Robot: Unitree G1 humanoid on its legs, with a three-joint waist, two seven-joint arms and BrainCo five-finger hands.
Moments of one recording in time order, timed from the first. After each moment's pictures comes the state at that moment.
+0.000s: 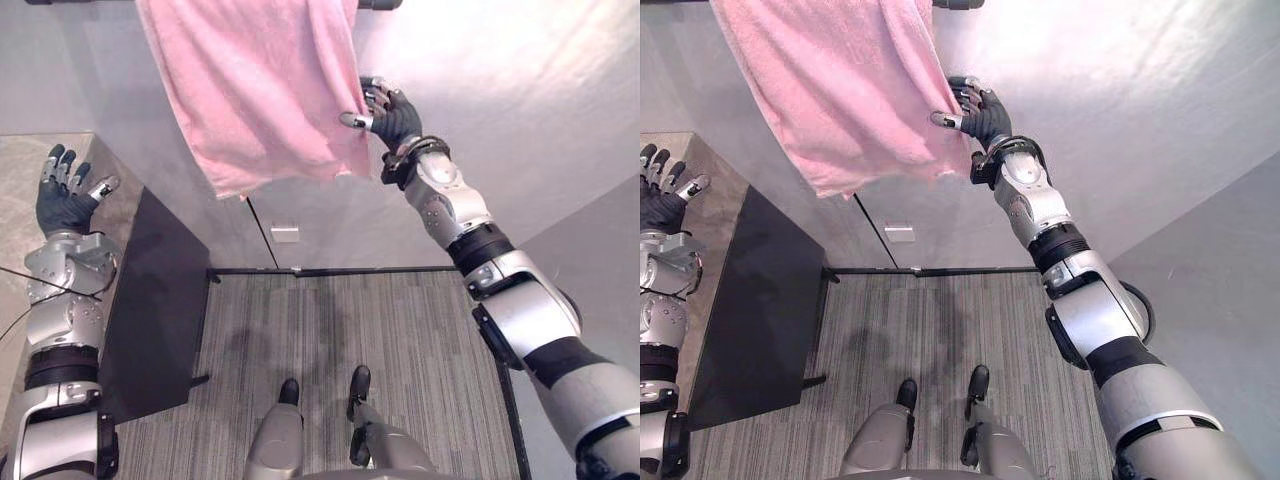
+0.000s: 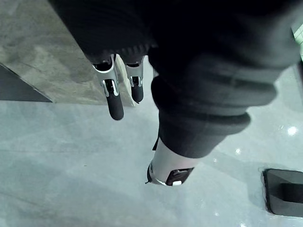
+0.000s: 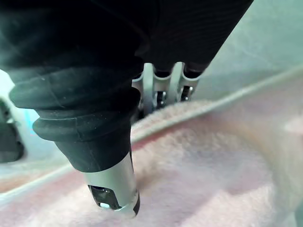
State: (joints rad) left arm -0.41 0.72 0.28 0.49 -0.72 -0.12 0.01; right arm -1.17 -0.28 0.36 0.78 0.68 -0.03 -0.04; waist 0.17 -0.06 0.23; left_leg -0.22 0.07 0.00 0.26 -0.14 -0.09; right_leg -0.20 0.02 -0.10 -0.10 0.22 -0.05
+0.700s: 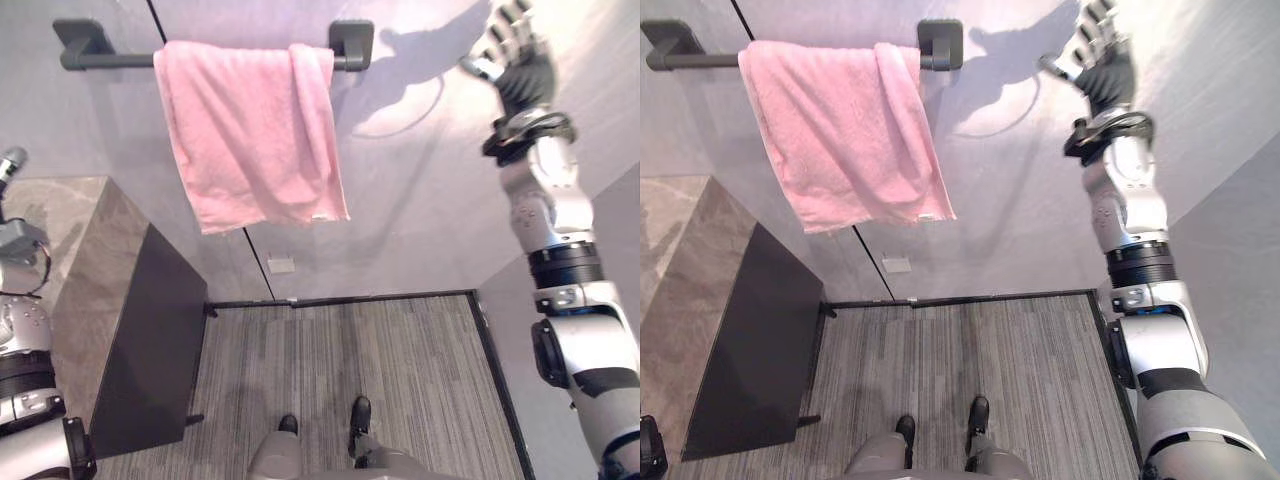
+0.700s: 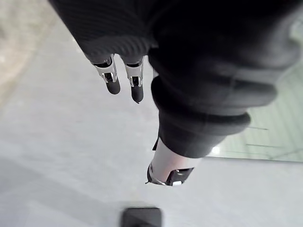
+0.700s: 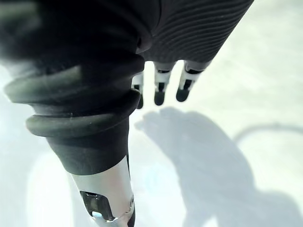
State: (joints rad) left arm -0.37 0.81 0.49 0.32 -0.68 -0.15 0.12; right arm -0.97 -0.53 0.00 0.37 0.59 -0.07 -0.15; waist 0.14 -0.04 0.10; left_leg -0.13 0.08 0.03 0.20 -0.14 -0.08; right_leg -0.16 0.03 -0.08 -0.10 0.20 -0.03
